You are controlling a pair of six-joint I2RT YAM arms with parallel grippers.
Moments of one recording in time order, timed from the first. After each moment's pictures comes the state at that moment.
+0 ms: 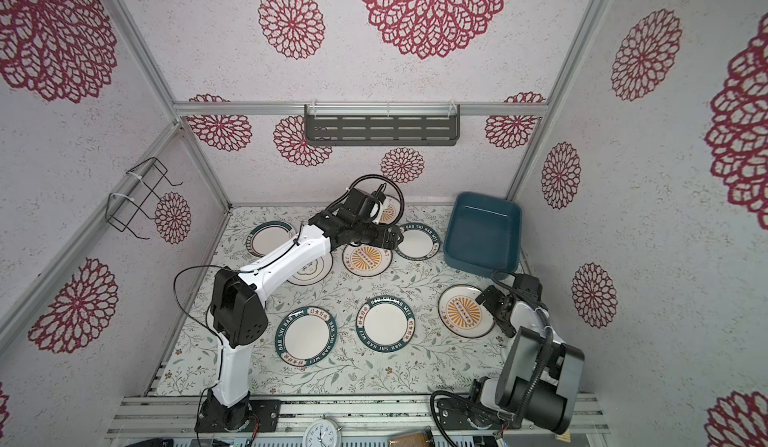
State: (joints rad) left arm -0.69 2.08 1.98 -0.65 0.13 -0.37; right arm -0.40 1.35 0.62 -0.39 -0.19 0.47
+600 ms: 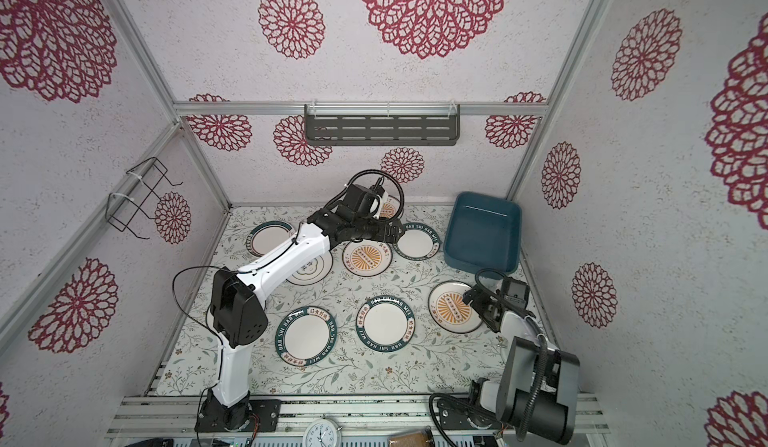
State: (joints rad) left arm -0.69 2.08 2.01 -0.63 0.13 -0.39; right arm -0.26 1.27 0.49 -0.21 -0.33 0.52
